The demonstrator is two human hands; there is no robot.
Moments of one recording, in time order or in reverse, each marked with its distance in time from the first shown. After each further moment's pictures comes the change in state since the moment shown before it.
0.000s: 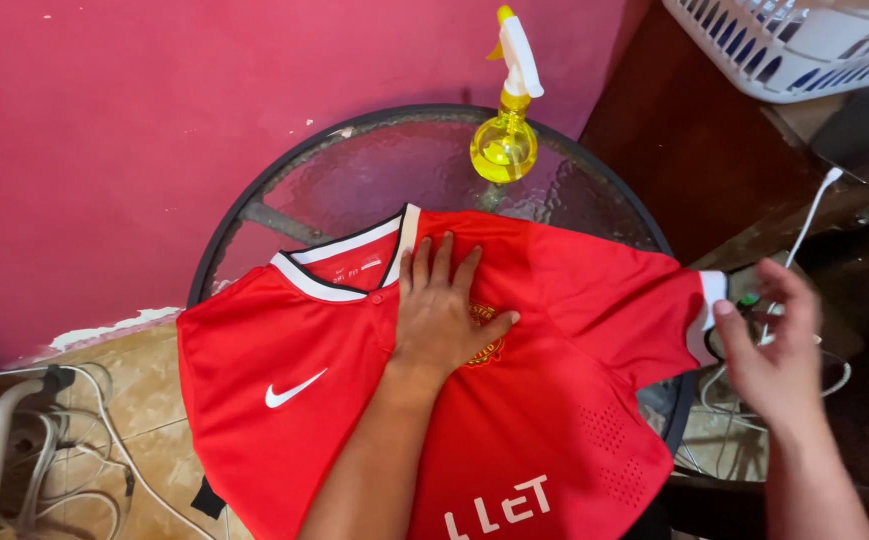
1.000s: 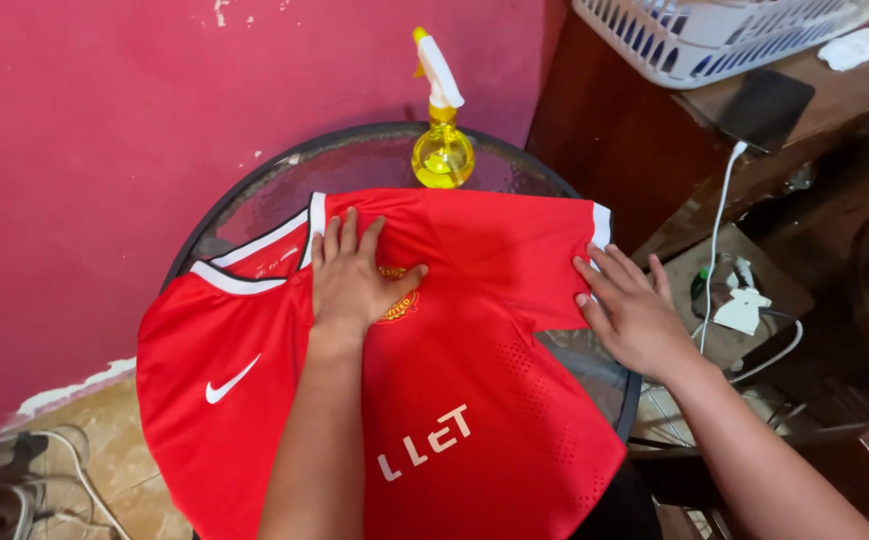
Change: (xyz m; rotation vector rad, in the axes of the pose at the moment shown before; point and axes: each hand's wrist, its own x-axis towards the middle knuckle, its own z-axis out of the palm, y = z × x) left_hand 0.054 -0.036 -0.041 0.094 -0.372 -0.299; right_hand 0.003 -0.003 0.040 -0.505 -0.386 -0.379
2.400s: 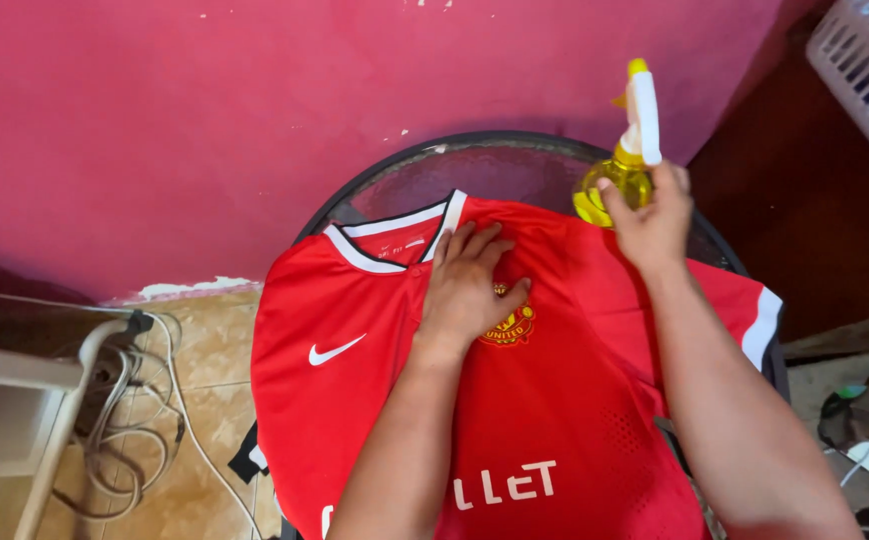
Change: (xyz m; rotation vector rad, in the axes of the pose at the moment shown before) left_hand 0.012 -0.025 0.030 -0.217 0.320 0.126; right_hand 0.249 -0.024 0.134 0.538 0.510 -0.014
